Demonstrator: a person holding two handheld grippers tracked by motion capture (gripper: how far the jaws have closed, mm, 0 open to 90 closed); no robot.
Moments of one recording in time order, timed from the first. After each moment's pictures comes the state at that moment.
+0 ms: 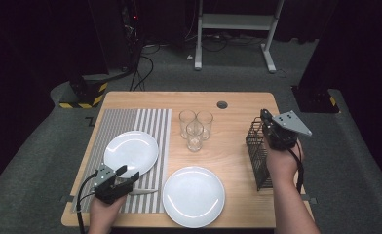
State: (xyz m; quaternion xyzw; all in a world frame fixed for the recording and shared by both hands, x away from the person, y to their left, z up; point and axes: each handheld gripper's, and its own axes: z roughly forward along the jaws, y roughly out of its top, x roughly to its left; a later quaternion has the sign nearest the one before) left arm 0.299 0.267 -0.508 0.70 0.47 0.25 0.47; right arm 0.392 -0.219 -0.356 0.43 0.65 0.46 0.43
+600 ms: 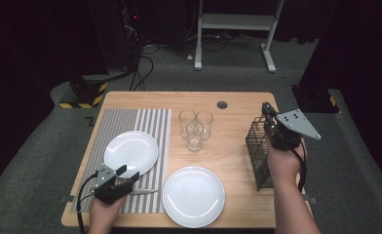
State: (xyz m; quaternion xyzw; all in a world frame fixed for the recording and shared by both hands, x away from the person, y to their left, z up) left arm 0.297 0.265 -0.508 0.70 0.47 0.26 0.47; right arm 0.371 -0.210 -0.325 0.39 0.62 0.50 0.45
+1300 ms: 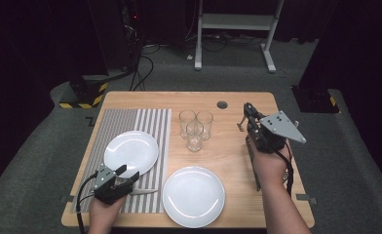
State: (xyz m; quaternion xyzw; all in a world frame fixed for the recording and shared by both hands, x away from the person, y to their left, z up) left arm 0.295 0.264 -0.505 0.70 0.47 0.26 0.47; right arm 0.359 -0.173 -0.320 0.35 0.64 0.54 0.43
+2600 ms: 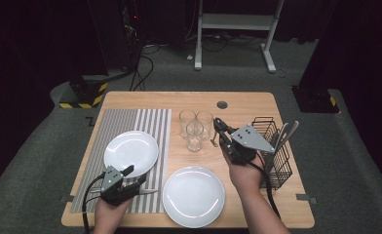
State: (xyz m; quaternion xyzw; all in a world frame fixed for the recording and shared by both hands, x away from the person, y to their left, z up) left arm 0.290 0.242 -0.497 0.71 0.44 0.26 0.48; right arm 0.349 -0.120 -0.355 0.31 0.67 0.57 0.36
